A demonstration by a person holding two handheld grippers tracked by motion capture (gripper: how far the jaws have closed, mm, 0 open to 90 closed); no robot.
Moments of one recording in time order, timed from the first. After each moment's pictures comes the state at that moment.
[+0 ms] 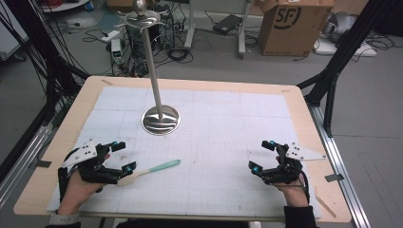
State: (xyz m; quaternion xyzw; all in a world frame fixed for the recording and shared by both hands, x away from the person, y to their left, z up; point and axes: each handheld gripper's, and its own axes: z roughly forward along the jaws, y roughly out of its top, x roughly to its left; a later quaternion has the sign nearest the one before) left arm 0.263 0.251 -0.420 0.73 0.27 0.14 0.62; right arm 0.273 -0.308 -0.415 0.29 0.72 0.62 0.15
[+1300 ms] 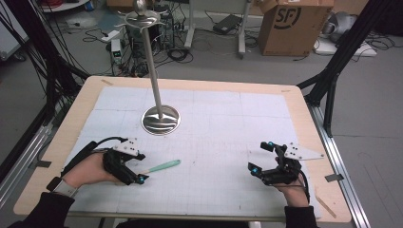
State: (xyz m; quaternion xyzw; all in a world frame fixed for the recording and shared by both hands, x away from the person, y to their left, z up) left arm 0.306 0.198 -0.414 0.93 0.16 0.02 0.33; right arm 0.274 -0.307 -0.416 0.28 0.73 0.61 0.14
